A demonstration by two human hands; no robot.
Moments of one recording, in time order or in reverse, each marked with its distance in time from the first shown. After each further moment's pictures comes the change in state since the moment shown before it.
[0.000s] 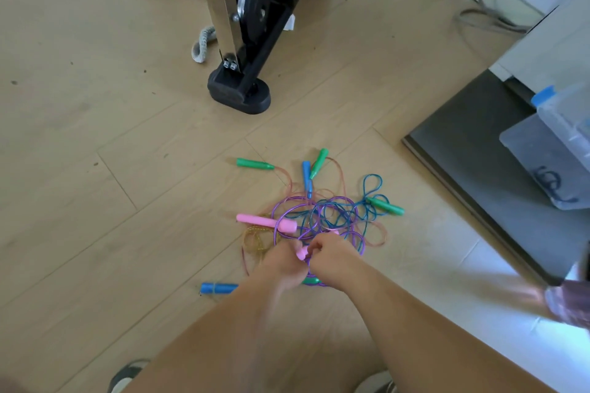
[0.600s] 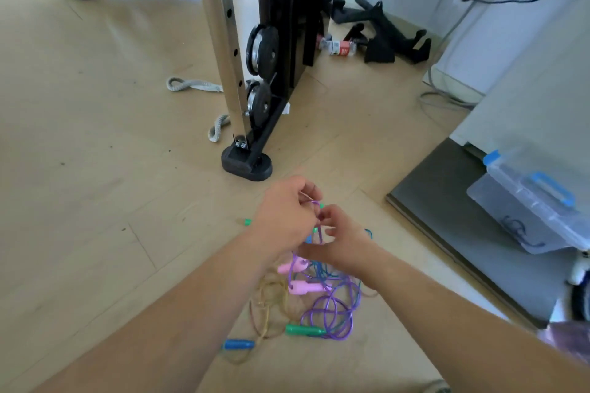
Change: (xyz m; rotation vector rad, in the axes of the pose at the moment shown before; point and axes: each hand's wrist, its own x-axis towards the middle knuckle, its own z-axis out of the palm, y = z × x) left_hand -0.144 0.167 -0.161 -0.366 0.364 0.450; right_hand -0.076 -0.070 -0.096 0.283 0.216 -0.386
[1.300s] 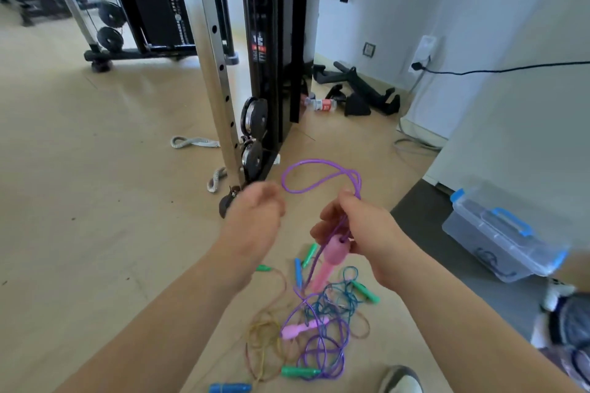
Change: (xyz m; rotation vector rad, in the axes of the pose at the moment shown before) left_hand -0.067 0.111 -0.050 -0.237 0.176 -0.026; right_hand -0.096 -0.131 -0.090 0.480 0.159 0.011
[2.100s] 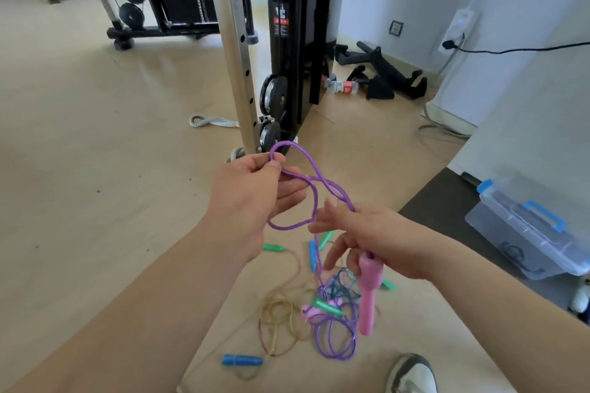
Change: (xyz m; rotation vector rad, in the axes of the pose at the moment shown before) left_hand -0.014 0.021 -0.011 -0.398 0.160 -0.094; right_hand 0.008 0.024 -0.006 -0.273 -0.464 0.046
